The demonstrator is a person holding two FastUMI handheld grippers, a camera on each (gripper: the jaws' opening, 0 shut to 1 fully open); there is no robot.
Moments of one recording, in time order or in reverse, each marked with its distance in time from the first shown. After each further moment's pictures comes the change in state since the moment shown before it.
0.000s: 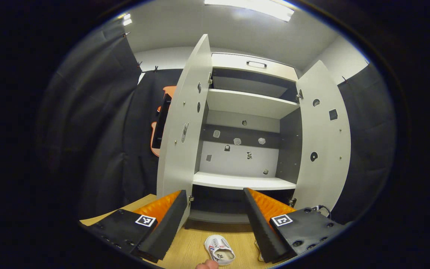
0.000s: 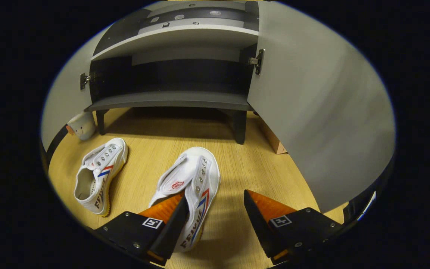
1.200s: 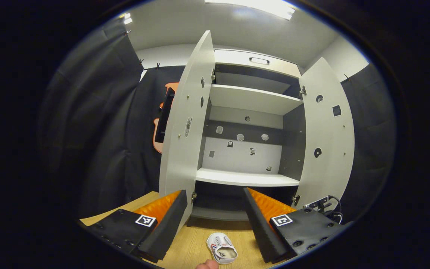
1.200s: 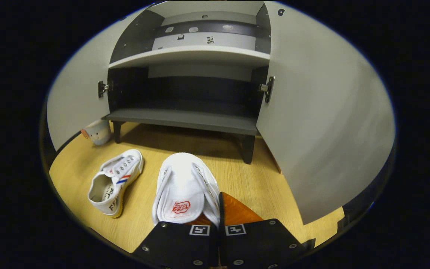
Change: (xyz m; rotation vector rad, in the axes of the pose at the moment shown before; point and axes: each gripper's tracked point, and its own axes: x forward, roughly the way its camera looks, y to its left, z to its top) left arm 0.004 0.005 -0.015 -0.002 0.030 0.011; right arm -0.057 0.015 0.055 -0.030 -0.200 0.111
